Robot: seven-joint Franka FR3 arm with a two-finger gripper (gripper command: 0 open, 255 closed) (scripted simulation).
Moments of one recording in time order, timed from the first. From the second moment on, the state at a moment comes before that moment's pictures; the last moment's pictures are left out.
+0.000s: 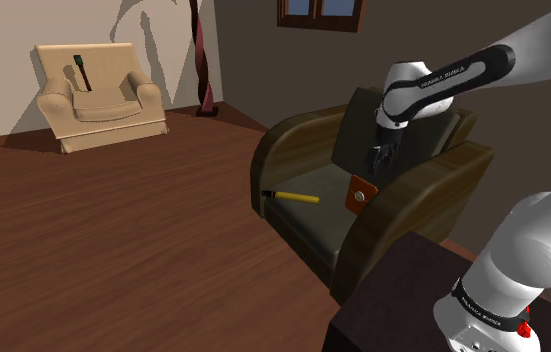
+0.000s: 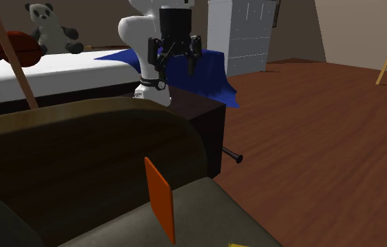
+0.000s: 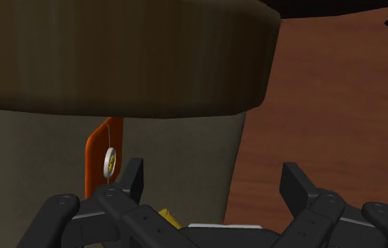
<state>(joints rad) -0.13 -0.34 -0.29 -2.52 -0.12 2.17 -0.25</state>
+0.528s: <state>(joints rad) -0.15 -0.03 -0.39 -2.43 0.01 2.39 -0.42</state>
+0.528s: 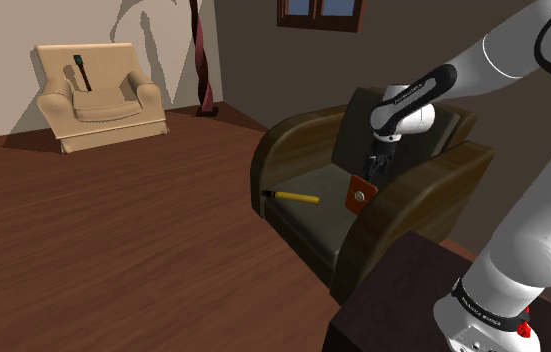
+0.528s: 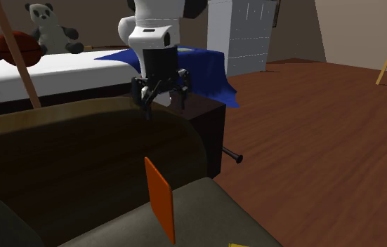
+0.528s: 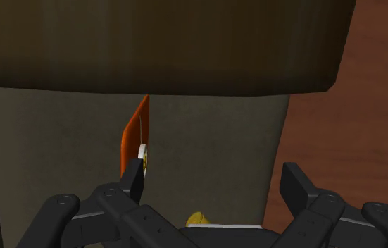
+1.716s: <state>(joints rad) -0.29 0.43 -0.33 -2.21 0.36 2.58 -0.72</state>
